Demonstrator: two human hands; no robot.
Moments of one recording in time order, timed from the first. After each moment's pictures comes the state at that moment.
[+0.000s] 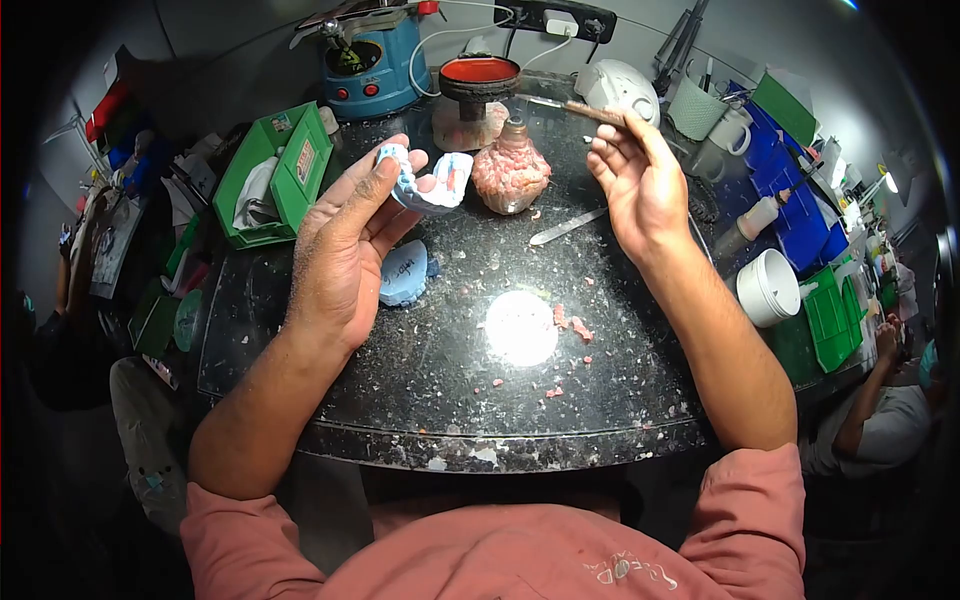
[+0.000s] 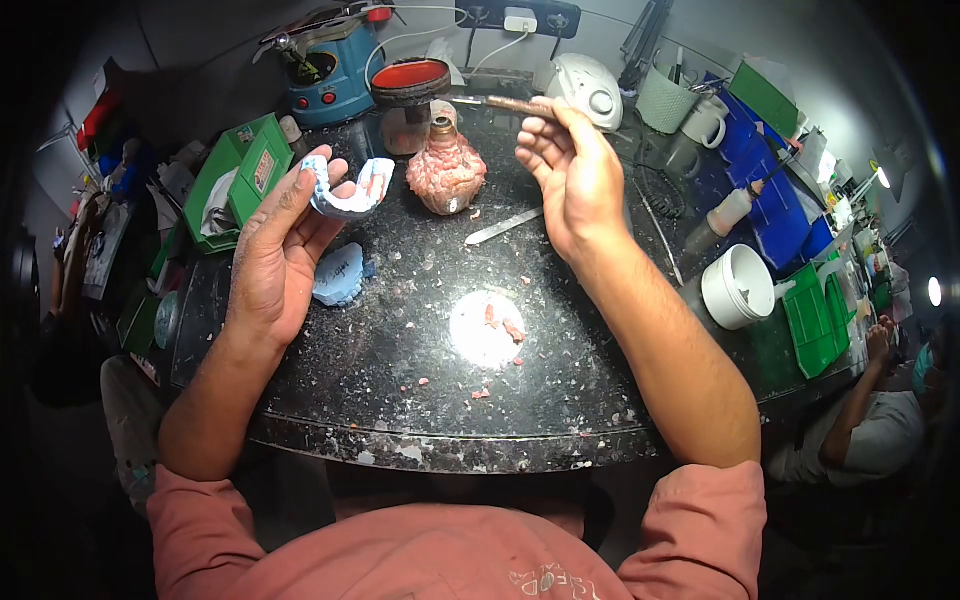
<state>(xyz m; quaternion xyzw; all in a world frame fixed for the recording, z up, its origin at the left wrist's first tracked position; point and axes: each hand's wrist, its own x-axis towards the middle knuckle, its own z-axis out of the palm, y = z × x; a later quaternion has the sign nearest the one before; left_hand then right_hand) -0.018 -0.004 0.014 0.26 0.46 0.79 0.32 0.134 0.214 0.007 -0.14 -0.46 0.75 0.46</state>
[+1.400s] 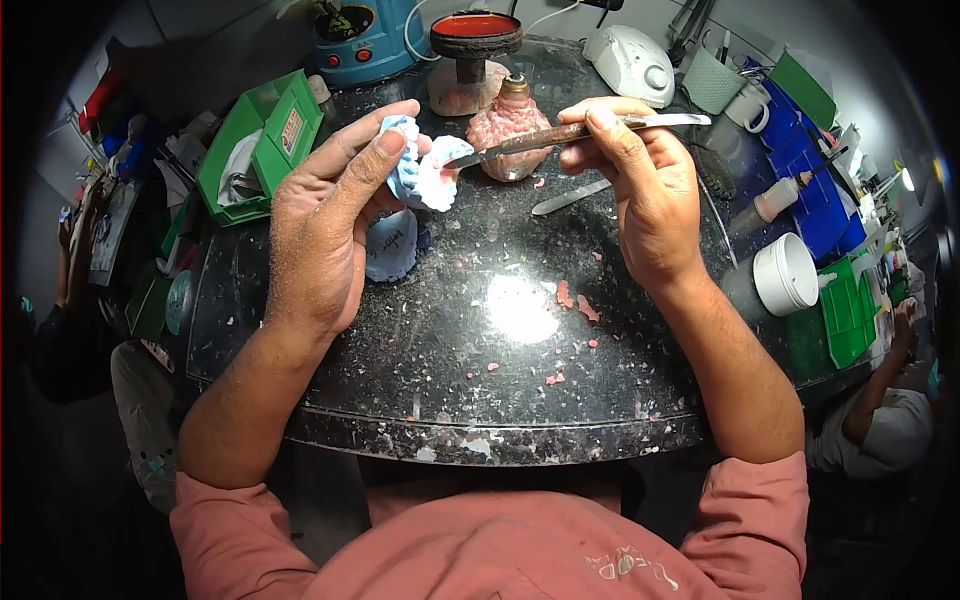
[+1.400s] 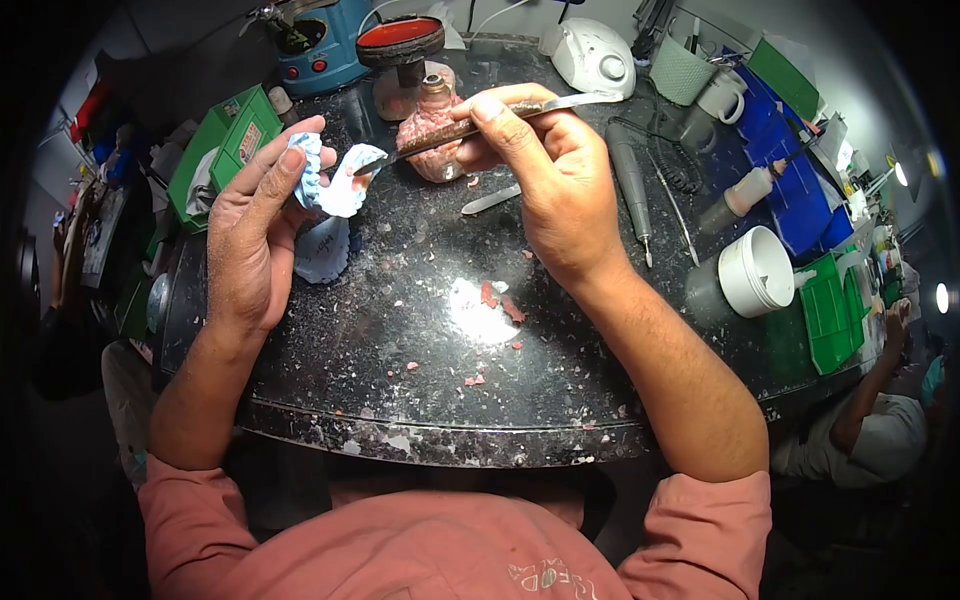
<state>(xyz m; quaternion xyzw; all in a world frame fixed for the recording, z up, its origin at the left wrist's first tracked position) -0.015 -0.004 0.008 0.40 0.49 0.74 0.25 0.145 0.165 0.011 -0.03 -0.67 0.60 0.42</state>
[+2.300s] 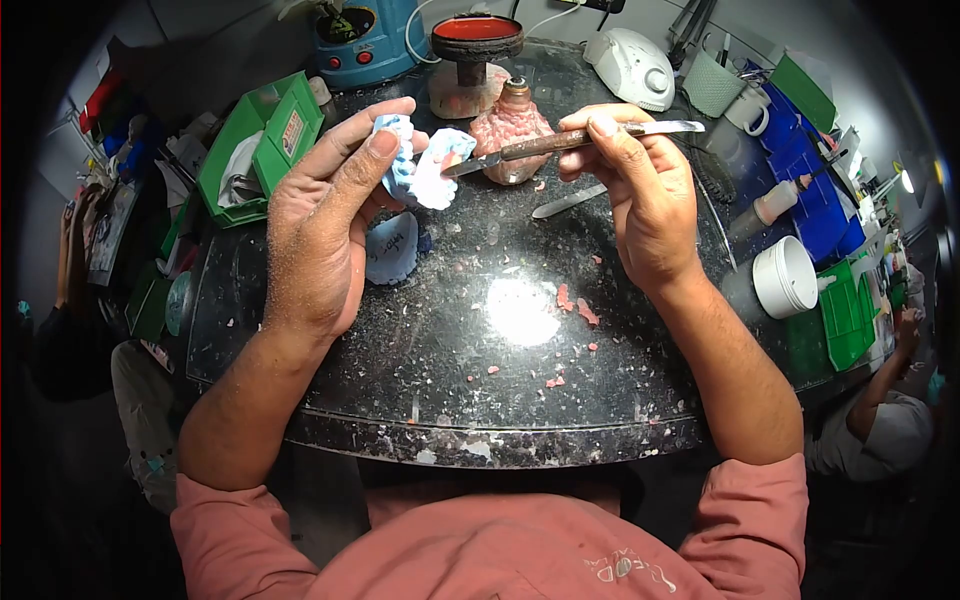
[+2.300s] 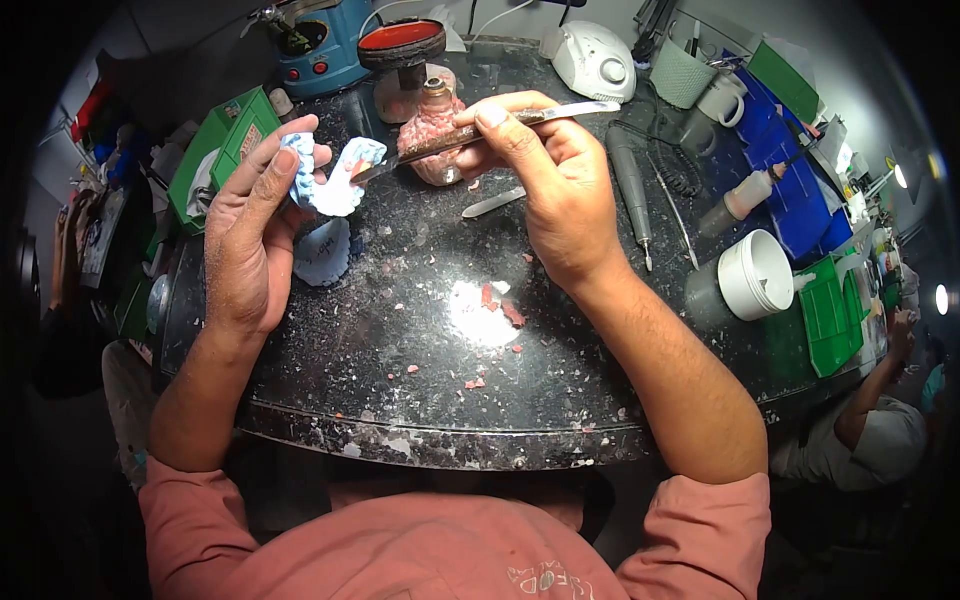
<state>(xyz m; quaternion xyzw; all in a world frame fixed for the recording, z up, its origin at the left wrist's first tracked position) -0.013 -0.003 0.011 0.38 0.46 0.76 0.24 0.145 0.169 0.005 -0.01 -0.65 0.64 0.41</state>
